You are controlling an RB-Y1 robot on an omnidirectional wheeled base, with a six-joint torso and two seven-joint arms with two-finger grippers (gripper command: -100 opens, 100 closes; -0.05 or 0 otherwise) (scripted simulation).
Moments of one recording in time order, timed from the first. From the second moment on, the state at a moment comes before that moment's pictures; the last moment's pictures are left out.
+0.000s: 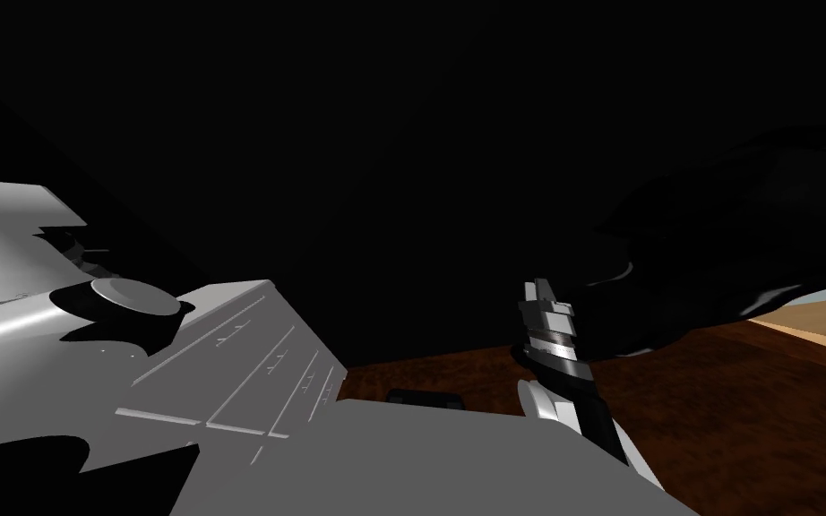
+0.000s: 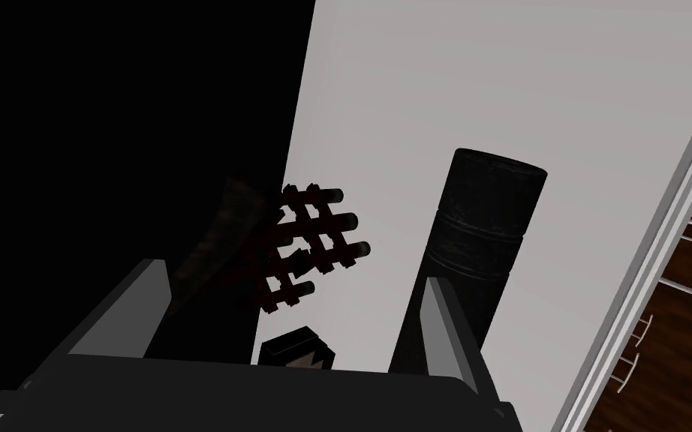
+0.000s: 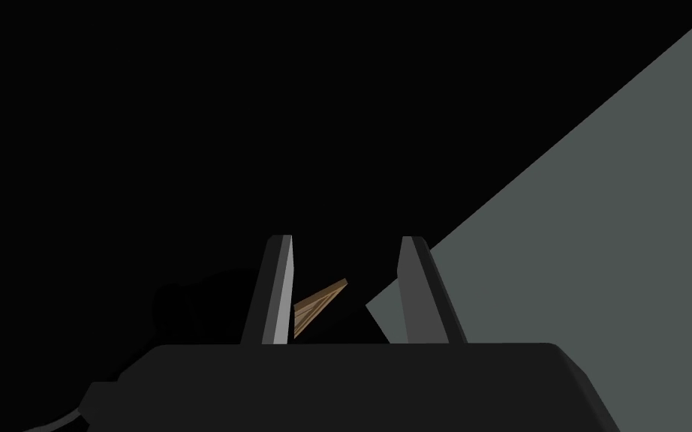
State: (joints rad) left arm -0.95 1.33 0.85 -0.76 -0.34 1.52 0.51; right arm 0.53 0.05 -0.07 -2.24 0.01 -0.51 0.06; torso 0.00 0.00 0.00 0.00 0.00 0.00
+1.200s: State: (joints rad) left arm -1.02 1.40 0.92 -0.54 -0.36 1.83 0.55; right arm 0.53 0.05 -0.07 -2.24 0.01 -0.51 0.06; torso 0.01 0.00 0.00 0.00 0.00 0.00
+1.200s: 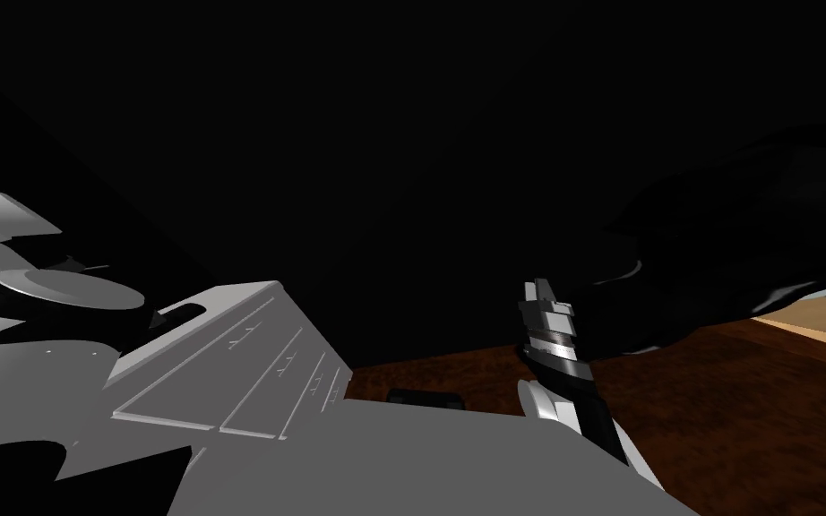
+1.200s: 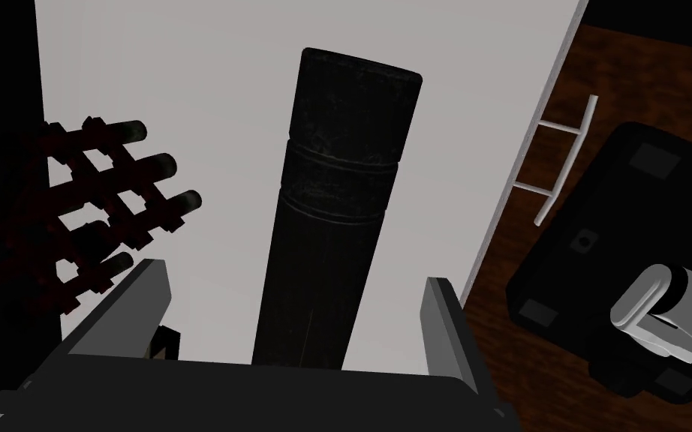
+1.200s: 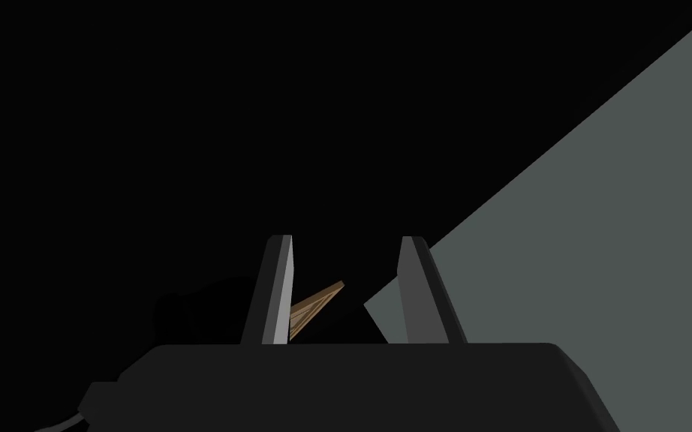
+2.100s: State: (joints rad) left arm -1.10 1.46 0.90 -0.36 -0.37 1.94 0.58; right arm 0.53 0.05 -0.07 -2.24 0.01 -0.51 0.06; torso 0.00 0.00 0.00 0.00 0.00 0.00
